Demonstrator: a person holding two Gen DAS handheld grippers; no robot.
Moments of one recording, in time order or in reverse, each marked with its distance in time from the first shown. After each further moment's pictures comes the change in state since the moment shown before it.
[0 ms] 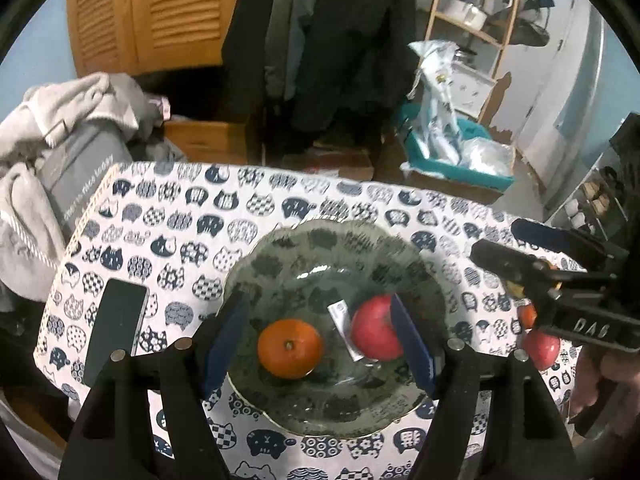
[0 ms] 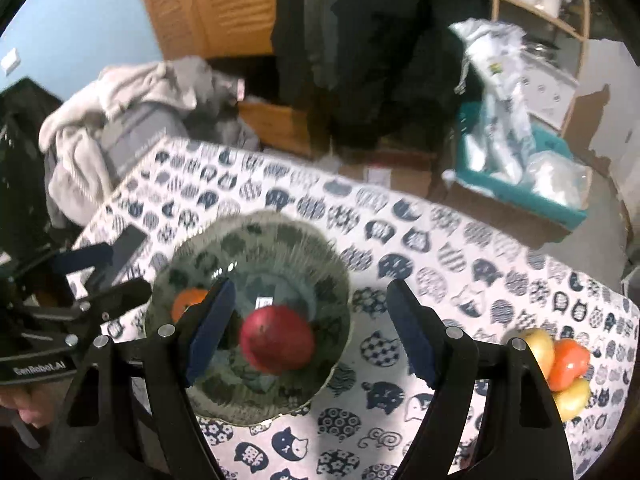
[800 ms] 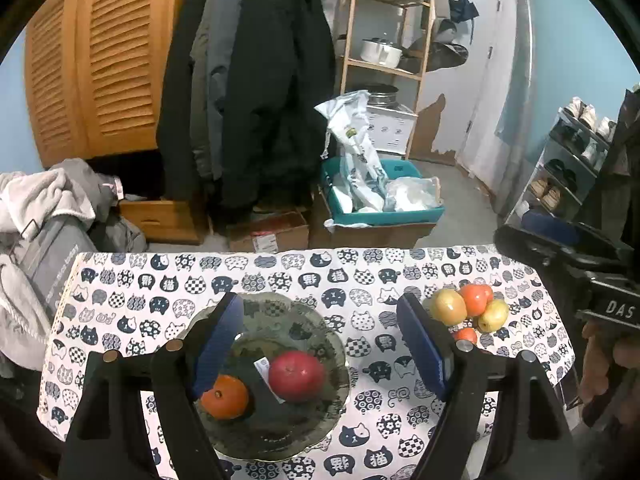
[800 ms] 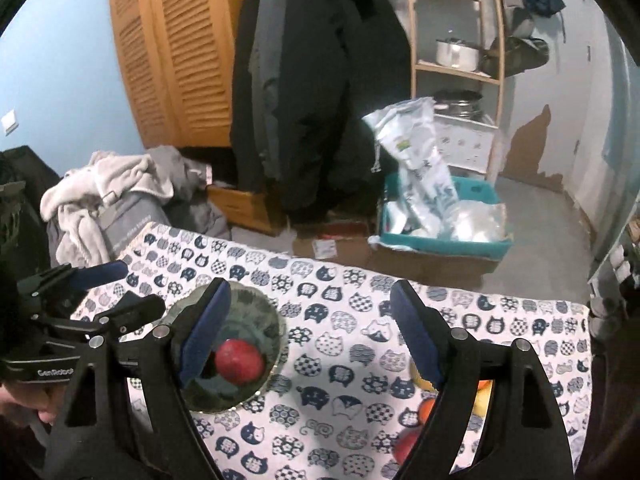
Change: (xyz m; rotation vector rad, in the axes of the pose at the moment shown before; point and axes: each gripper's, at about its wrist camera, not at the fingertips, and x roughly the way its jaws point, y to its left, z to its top) left arm -0.067 -0.089 0.025 0.153 -0.179 -0.126; right arm -0.141 -0.056 -0.010 0.072 -0.252 -0.104
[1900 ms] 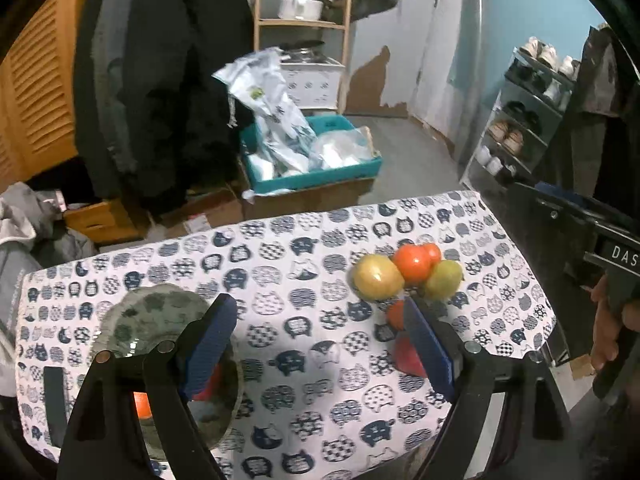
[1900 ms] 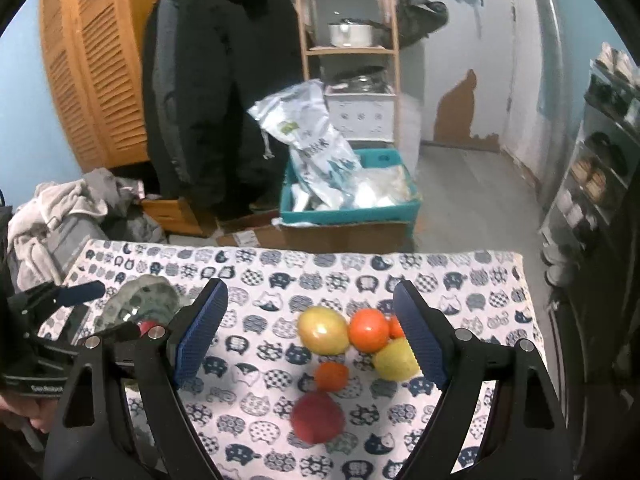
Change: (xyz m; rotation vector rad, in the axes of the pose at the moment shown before) left arm 0.050 -0.123 -0.010 0.140 0.138 -0.118; right arm -0.046 -0.128 -0.045 0.166 0.026 -0.181
